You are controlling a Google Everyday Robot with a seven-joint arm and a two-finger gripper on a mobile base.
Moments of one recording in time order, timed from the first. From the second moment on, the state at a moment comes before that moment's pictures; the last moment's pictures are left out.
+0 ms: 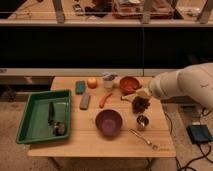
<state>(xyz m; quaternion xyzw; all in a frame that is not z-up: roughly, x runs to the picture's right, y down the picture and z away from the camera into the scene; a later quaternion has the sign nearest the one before) 0.171 0.006 0.608 0.16 -0.13 -0.88 0.43</state>
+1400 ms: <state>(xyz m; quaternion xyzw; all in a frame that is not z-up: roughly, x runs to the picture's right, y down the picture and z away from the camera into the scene) 0.176 0.024 0.664 0.15 -0.13 -0.85 0.49</state>
